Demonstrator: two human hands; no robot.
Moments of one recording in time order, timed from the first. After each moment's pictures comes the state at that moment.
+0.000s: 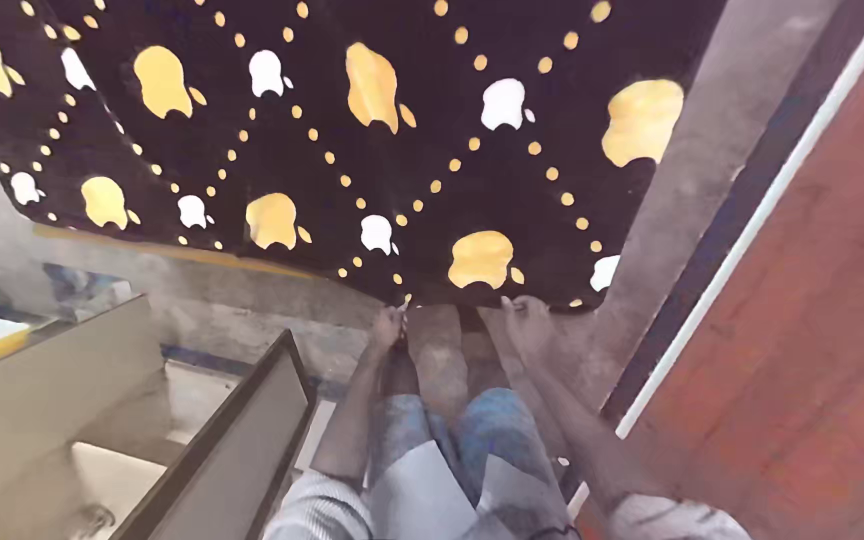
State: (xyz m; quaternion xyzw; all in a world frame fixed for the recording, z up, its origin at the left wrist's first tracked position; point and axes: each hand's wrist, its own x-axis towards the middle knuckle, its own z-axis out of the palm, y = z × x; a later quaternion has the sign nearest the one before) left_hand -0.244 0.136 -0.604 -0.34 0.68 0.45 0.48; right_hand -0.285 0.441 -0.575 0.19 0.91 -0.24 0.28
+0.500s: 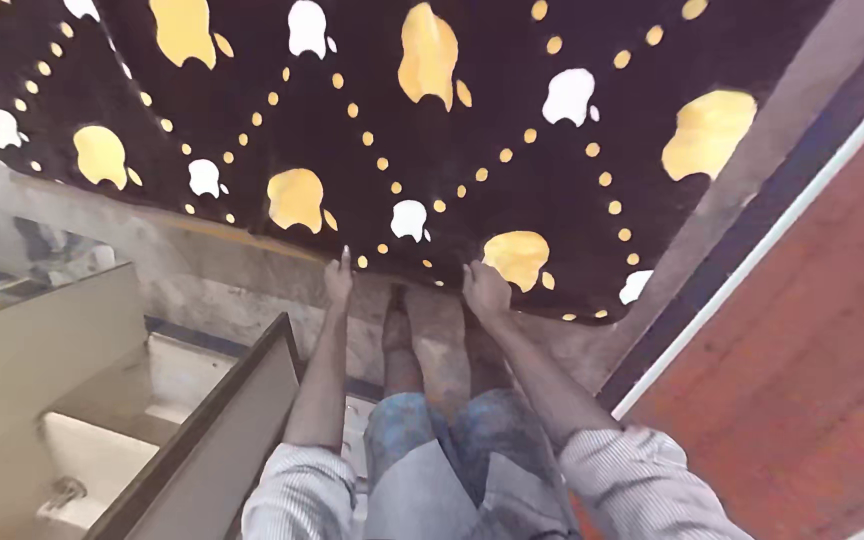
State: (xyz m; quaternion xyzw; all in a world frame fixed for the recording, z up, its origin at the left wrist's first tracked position) left_hand -0.294 0.004 -0.620 -0.55 0.69 0.42 0.22; right_hand -0.364 0.296 -0.587 0.04 0.87 -0.10 0.47
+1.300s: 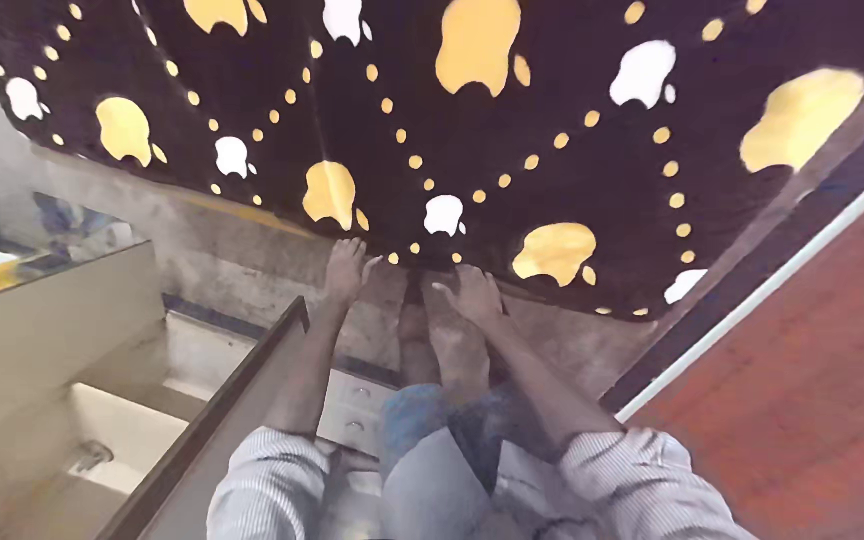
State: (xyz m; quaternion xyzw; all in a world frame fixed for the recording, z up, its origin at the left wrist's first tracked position) left_hand -0.264 -0.071 -0.618 -0.03 0.95 0.16 0.26; right_hand -0.314 0.237 -0.605 -0.08 0.83 -0.12 0.53
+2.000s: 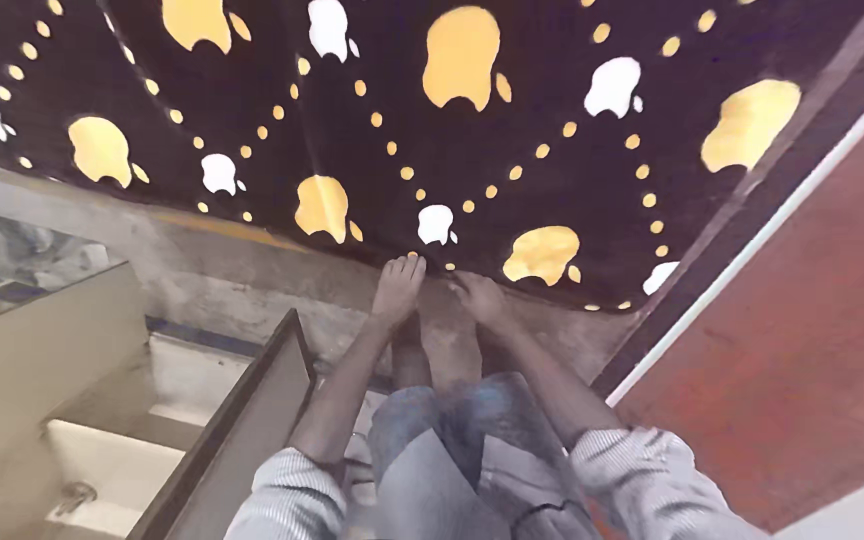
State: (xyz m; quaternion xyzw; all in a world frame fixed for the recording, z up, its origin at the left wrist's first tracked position) left_hand -0.295 0.040 -0.580 0.08 0.94 0.21 0.24; right_hand -0.325 0.264 -0.605 -0.10 0.82 -0.20 0.52
